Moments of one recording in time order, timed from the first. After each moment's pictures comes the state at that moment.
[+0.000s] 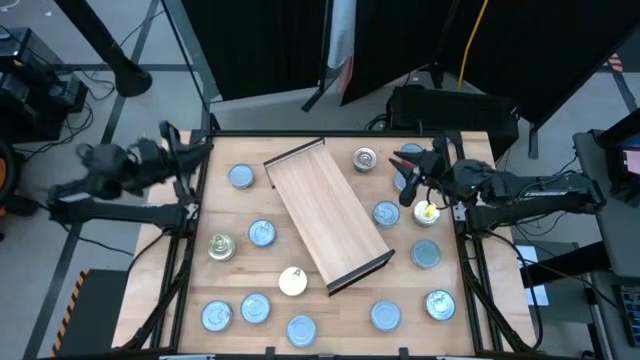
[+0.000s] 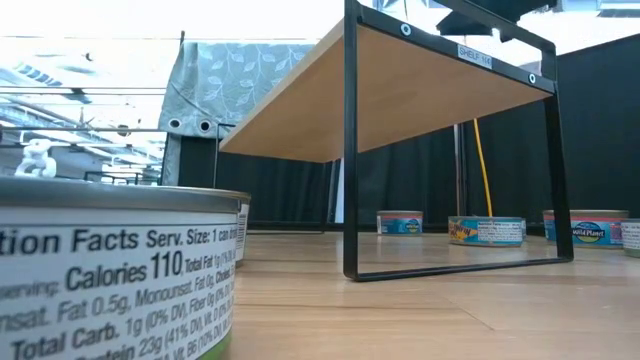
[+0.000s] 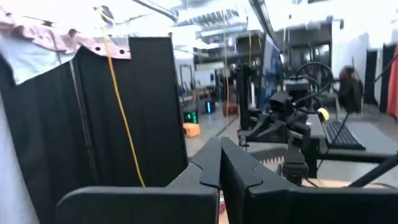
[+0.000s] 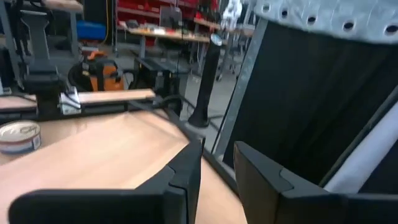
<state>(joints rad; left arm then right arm) 0.04 0.49 0.91 -0.21 -0.29 0.18 0.01 0.78 0.75 -0.08 0.61 -0.07</state>
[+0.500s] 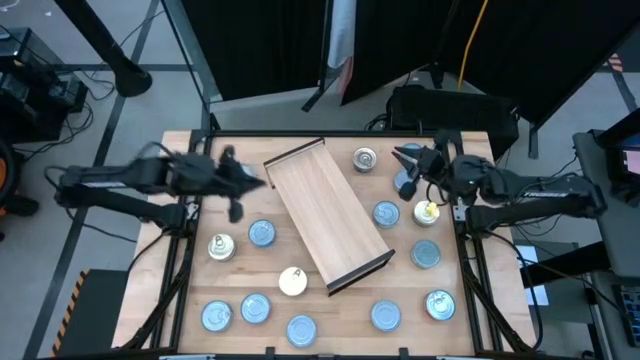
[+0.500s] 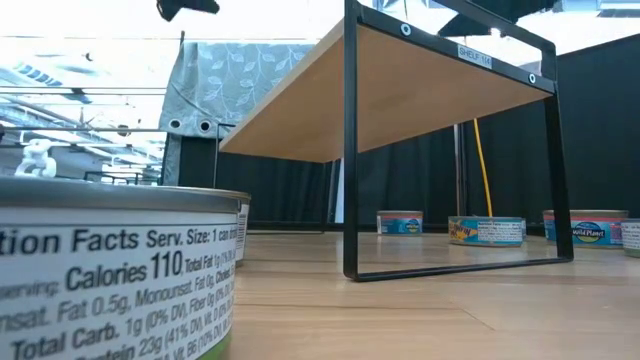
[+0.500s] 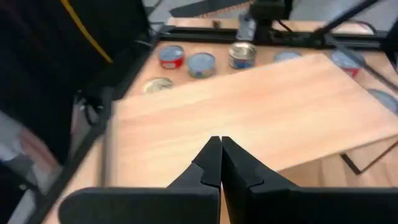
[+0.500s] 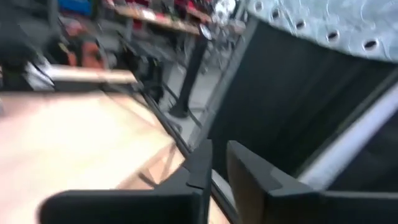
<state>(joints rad) -0.01 0.90 0.98 -0.56 -0.22 -0.04 -0.07 0.78 0.75 -0.13 0.60 -0.21</state>
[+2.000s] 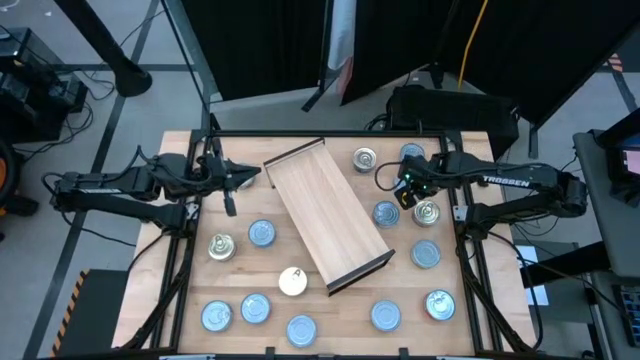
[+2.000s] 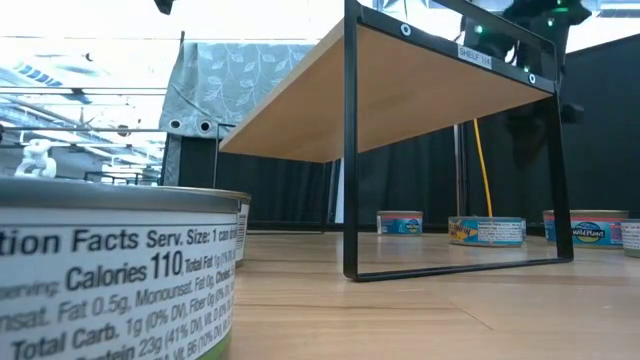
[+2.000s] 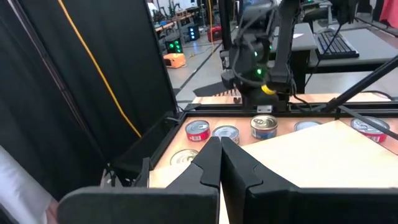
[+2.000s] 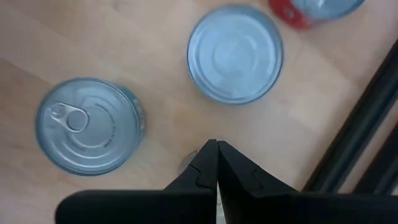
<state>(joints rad) -0.01 0.73 0.82 -0.21 -0.30 0.14 -0.33 1.16 0.85 -1.09 0.20 0.72</state>
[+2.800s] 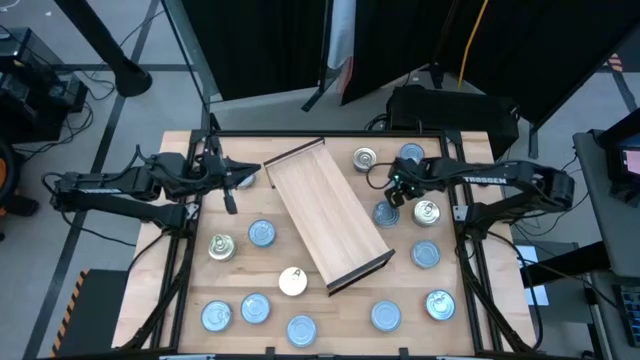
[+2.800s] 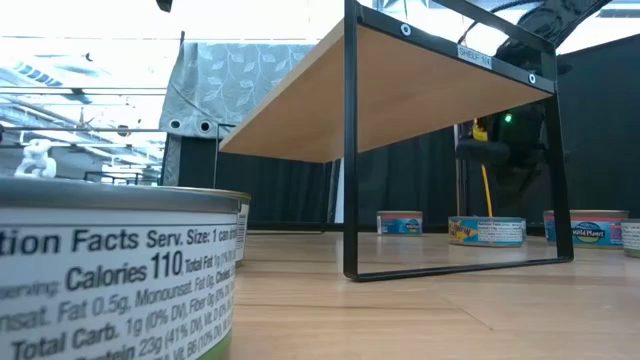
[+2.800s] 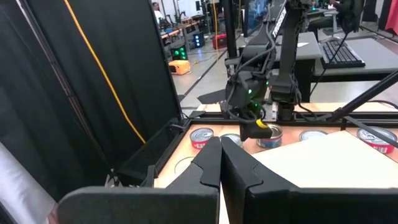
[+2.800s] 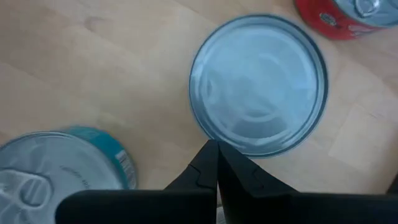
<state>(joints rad) -0.01 0.73 0.82 -0.17 -0.32 0.15 -0.41 1.31 0.71 -0.77 0.21 0.70</state>
